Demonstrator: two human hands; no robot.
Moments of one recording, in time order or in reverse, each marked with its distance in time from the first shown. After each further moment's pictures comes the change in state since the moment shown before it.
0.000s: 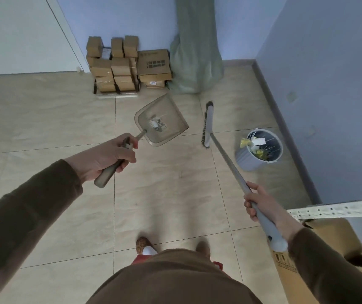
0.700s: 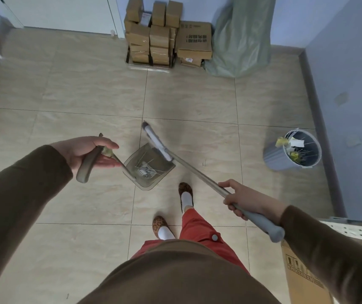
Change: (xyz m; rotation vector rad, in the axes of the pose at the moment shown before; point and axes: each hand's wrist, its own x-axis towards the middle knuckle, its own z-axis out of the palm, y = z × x) left_hand -0.011 -0.124 -0.176 -0.372 0.194 -0.457; right_hand 0.020 -0.032 0.174 -0.651 -0.396 0.025
